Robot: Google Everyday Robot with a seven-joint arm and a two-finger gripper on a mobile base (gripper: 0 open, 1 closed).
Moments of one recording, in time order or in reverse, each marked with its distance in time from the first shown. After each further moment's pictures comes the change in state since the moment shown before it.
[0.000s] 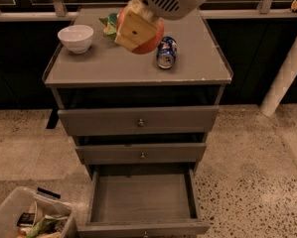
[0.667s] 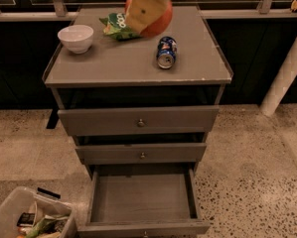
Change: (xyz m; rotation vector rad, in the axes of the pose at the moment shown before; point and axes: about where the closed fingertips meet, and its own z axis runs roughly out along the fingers) arm -0.001 -0.031 -0.004 0.030 0.028 -0.010
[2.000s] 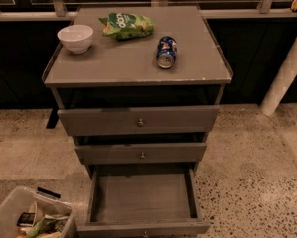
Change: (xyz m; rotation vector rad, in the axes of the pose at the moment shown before) arm 0.022 -0.092 -0.010 0.017 -0.006 -0.034
